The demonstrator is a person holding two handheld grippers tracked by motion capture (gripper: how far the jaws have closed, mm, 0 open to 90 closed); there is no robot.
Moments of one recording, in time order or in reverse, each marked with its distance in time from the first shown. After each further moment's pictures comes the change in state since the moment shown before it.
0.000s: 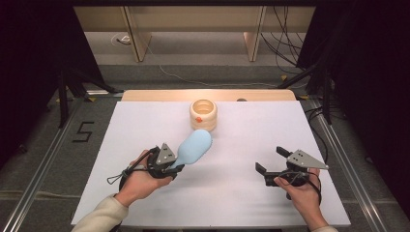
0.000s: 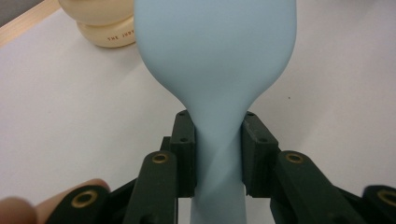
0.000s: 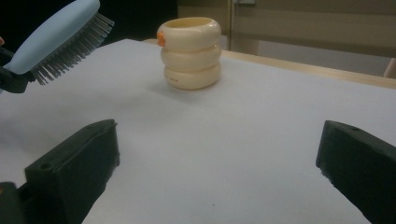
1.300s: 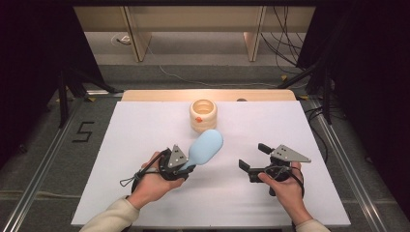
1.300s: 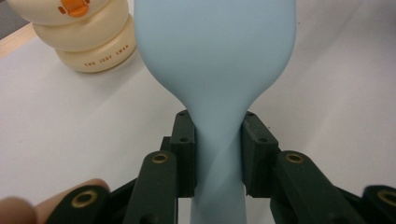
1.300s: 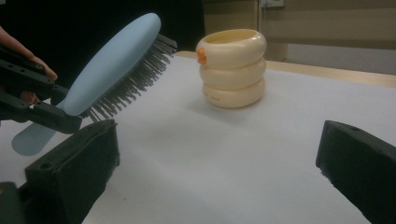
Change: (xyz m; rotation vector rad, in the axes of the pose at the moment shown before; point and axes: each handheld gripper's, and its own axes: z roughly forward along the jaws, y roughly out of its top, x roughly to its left) left arm -0.022 0.011 0.016 -0.052 -0.007 0.007; right arm 0.026 0.013 0.033 -0.028 0.110 0.058
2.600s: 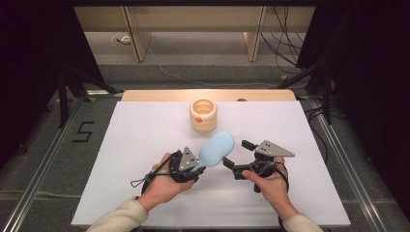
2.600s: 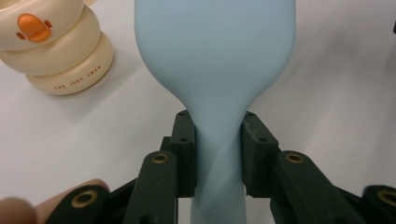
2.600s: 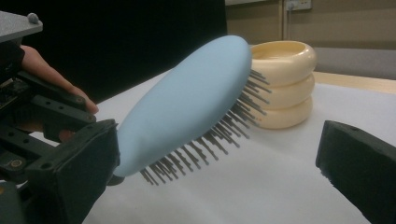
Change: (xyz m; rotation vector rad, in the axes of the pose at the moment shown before) left arm -0.020 0.011 0.014 -0.027 -0.029 0.027; right arm 0.026 0.014 0.032 -0.020 0.088 0.025
